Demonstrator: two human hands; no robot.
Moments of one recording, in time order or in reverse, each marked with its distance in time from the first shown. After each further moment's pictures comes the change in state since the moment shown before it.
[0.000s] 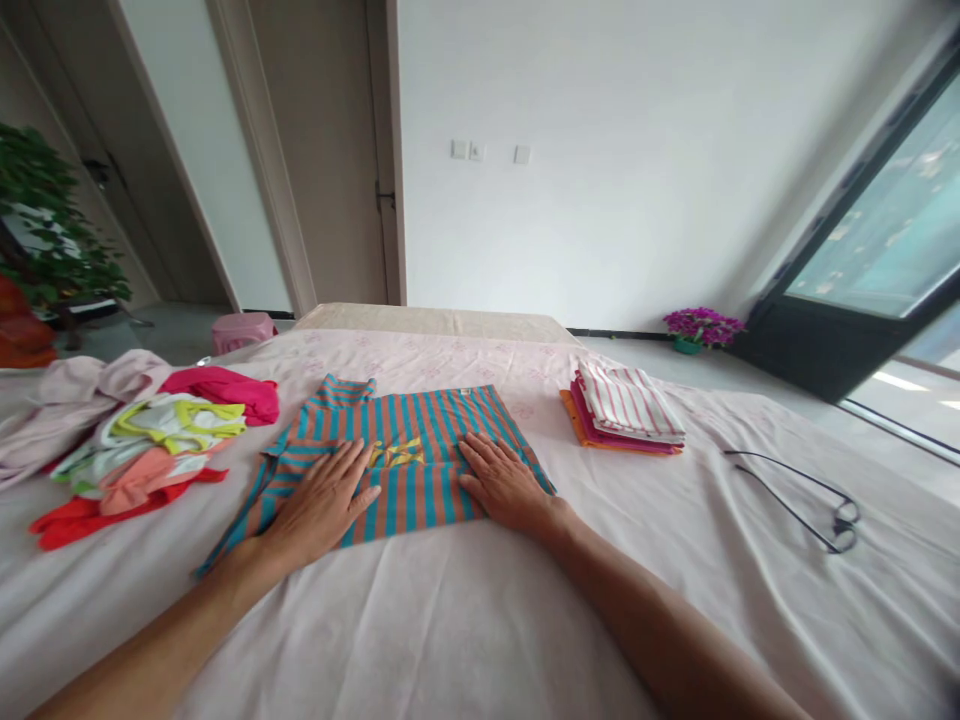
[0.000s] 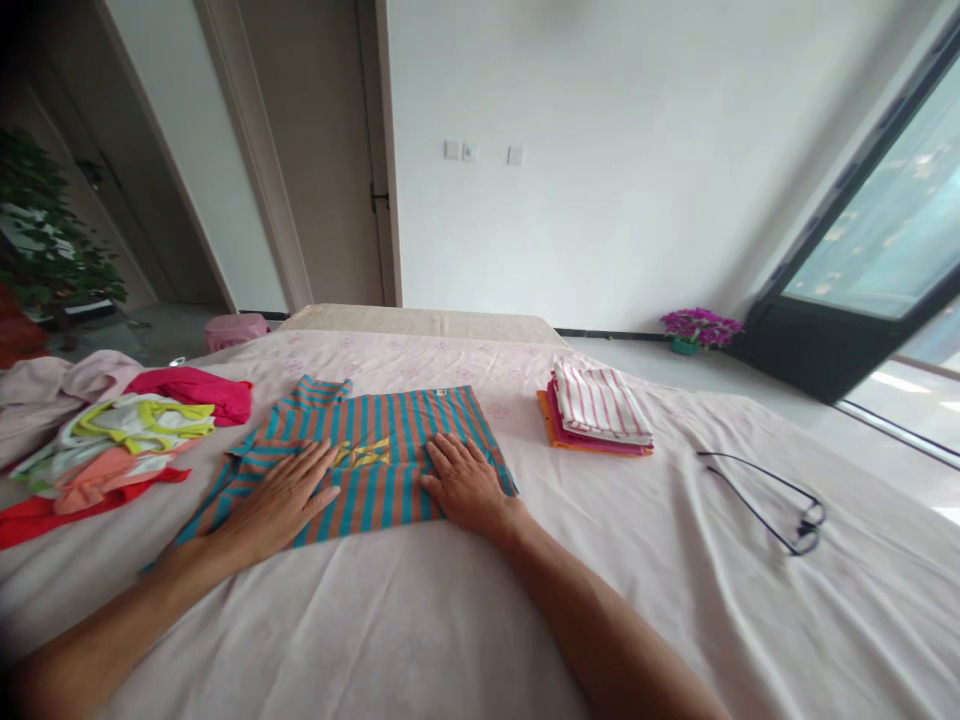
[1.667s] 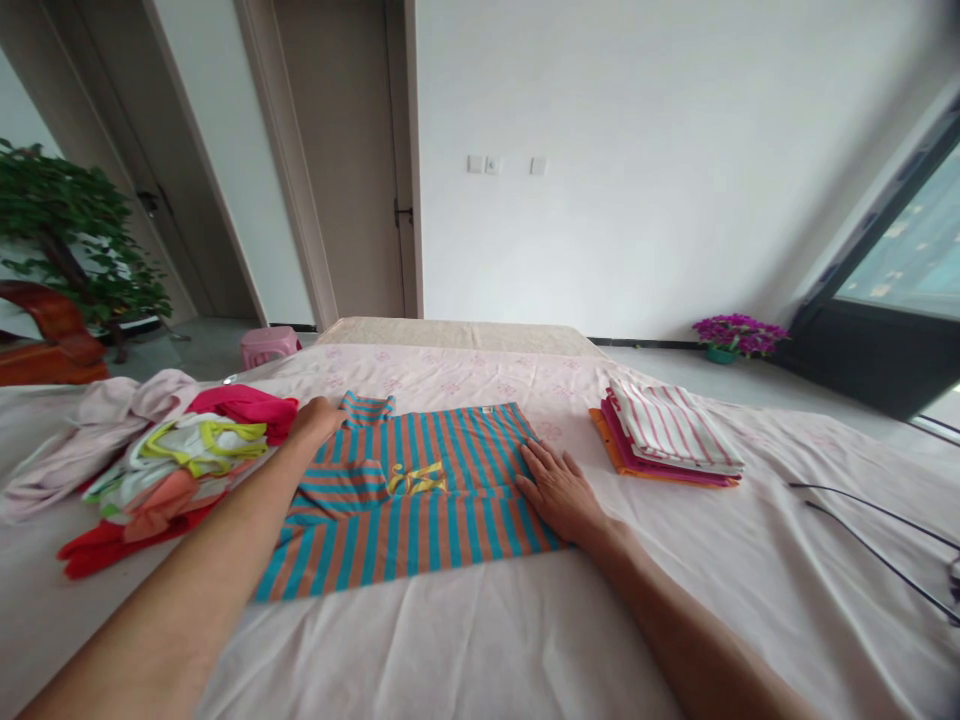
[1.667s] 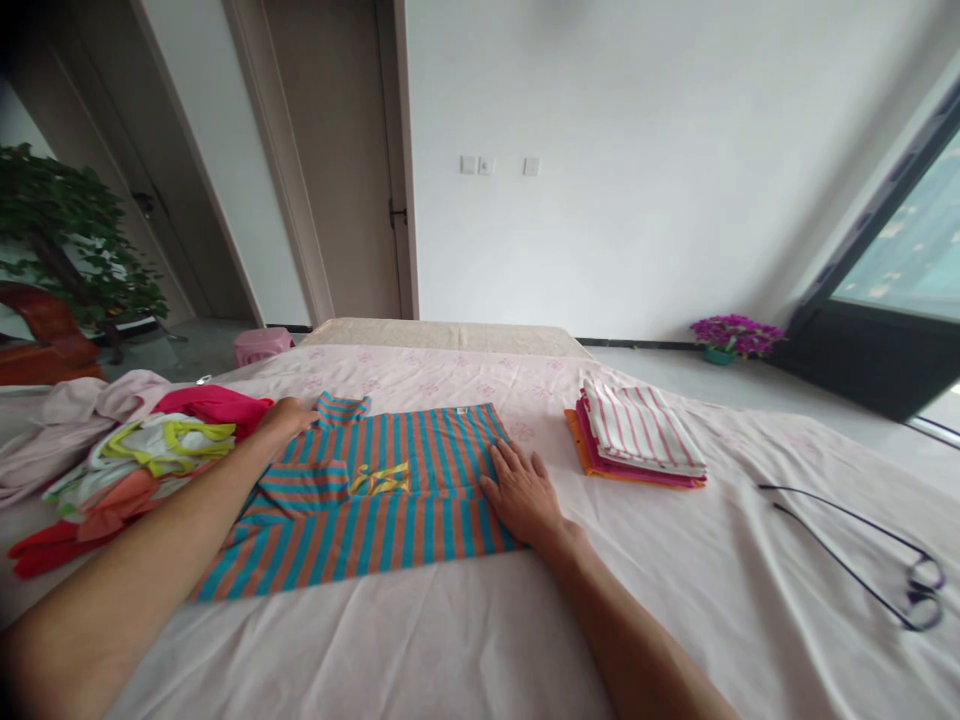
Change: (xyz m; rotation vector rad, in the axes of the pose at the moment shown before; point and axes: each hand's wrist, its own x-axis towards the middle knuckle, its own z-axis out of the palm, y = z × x) left_hand 0.144 -0.137 -0.016 -0.279 -0.003 -0.837; right_hand 0.007 0.048 0.003 -0.081 -0.061 0.319
